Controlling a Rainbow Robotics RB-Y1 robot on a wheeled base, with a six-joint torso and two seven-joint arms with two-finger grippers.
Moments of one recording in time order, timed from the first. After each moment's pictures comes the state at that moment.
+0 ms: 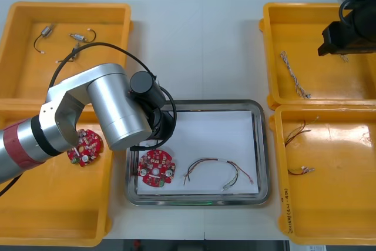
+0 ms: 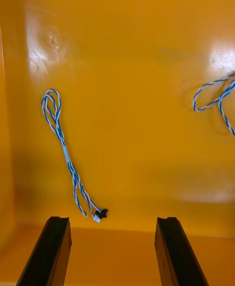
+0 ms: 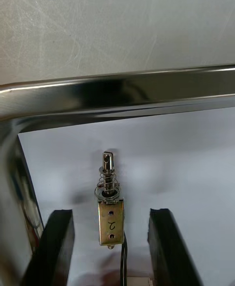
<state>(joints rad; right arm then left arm) -0.86 -0.59 -0.14 -1.34 -0.50 1.72 1.58 -0.72 0.65 -0.85 -1.88 0.57 1.45 -0.51</state>
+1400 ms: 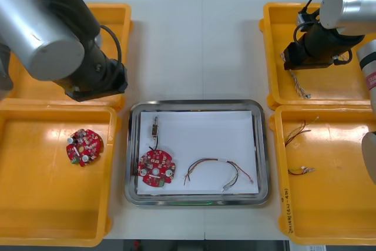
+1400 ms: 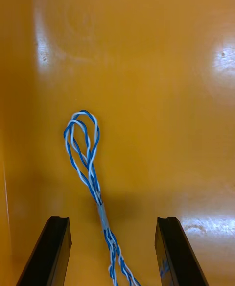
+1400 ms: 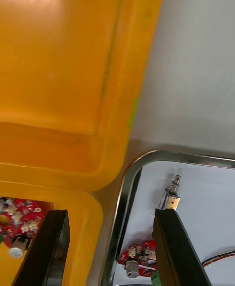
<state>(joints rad) -0.92 -0.47 -0.02 -1.04 -0.42 1.45 1.58 -0.73 0.77 -0.42 -1.98 0.80 1.74 -0.51</state>
